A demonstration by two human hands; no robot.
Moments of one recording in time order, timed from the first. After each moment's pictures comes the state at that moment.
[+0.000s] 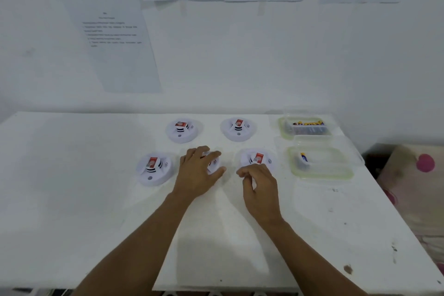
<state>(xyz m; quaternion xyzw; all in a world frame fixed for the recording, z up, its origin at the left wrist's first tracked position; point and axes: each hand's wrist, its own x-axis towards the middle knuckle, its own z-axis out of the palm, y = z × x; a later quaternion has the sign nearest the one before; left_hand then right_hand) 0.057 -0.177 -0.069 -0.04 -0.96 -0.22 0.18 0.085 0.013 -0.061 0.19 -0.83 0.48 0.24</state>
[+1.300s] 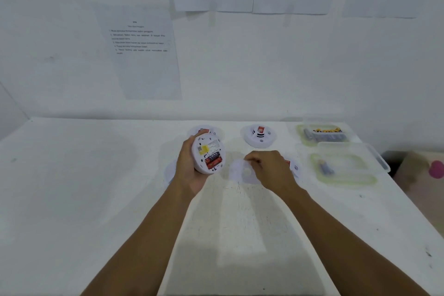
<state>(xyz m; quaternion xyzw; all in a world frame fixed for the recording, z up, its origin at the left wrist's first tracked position) 0.070 -0.246 -0.006 0.07 -0.36 -0.93 -0.02 0.034 -0.033 -0.017 0.22 -0.93 0.29 0.10</state>
